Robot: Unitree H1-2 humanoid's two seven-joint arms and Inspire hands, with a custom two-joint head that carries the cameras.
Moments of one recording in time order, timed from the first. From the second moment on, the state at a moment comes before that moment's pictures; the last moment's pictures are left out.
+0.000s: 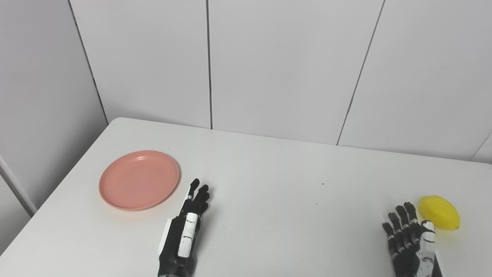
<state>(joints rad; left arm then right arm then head) 0.13 -0.09 -0.02 -0.16 -0.09 -0.08 -0.01 0.04 -0.02 -0.16 -0.10 0.36 0.03 0.12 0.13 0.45</state>
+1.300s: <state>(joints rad) -0.14 0.22 0.19 -0.44 -0.28 0.42 -0.06 0.06 -0.01 -0.15 -0.12 0.34 0.03 0.10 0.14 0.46</state>
